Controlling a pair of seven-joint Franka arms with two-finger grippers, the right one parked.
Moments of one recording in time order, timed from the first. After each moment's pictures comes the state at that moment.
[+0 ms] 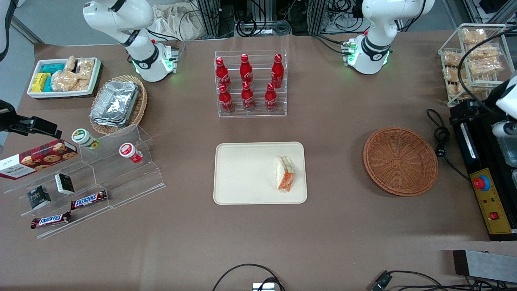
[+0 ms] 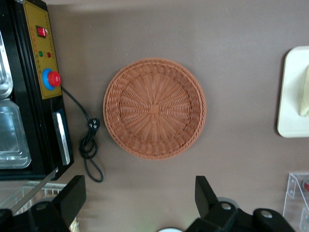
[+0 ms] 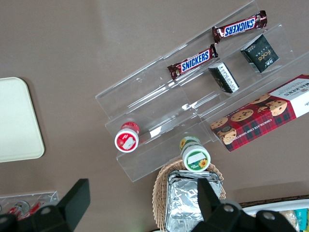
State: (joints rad) arm 0.06 0.01 -0.04 -1.56 0.05 1.49 0.07
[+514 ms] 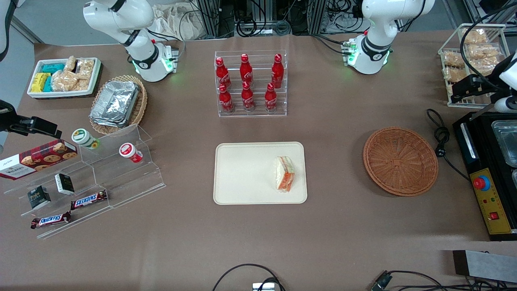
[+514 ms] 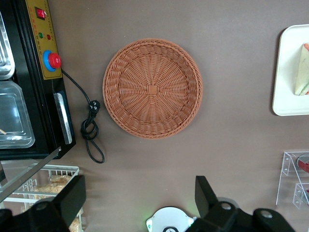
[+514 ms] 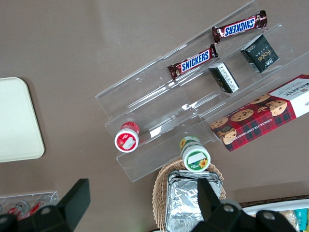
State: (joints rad) arm 0.05 -0.05 -0.04 -1.56 0.05 1.39 0.07
